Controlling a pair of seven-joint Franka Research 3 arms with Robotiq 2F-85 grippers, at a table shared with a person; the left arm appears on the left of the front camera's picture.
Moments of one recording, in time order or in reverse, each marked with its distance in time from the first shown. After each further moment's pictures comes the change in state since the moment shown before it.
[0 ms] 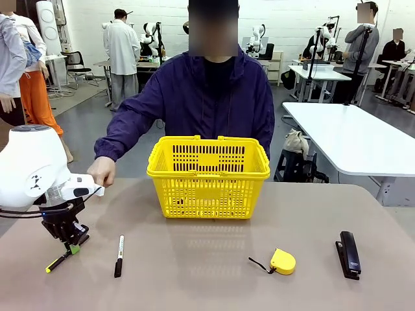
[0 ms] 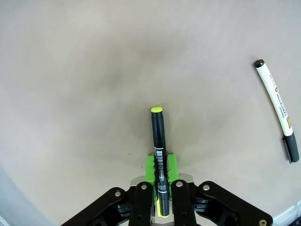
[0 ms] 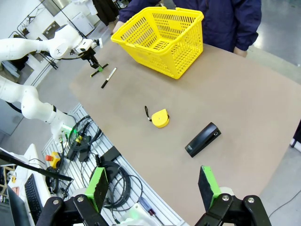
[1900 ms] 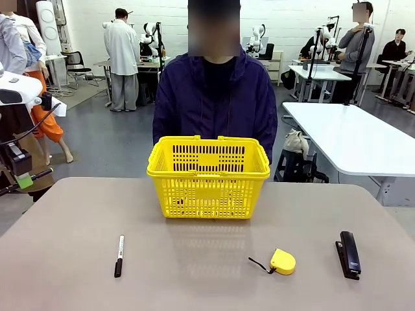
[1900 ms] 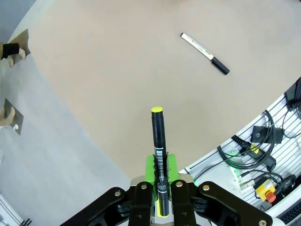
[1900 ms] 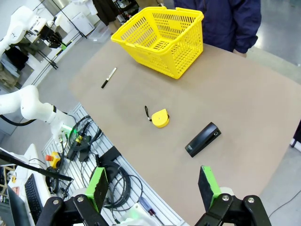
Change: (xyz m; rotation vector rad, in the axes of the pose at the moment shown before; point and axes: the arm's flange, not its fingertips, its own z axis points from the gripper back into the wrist) left arm -0.073 -0.017 0.253 0.063 -0.094 -0.229; right arm 0.000 0.000 0.000 0.000 0.001 0.000
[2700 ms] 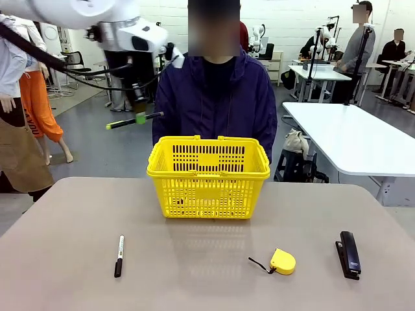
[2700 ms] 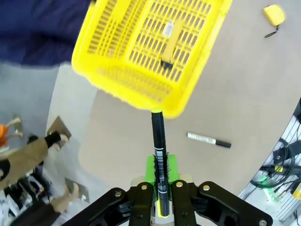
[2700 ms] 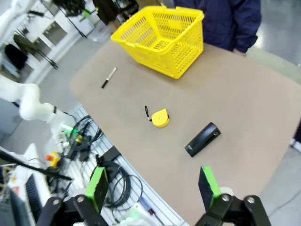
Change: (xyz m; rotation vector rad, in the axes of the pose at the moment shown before) left arm 0.241 -0.090 0.068 0.086 -0.127 -0.488; right arm 0.000 0.000 0.000 0.000 0.001 0.001
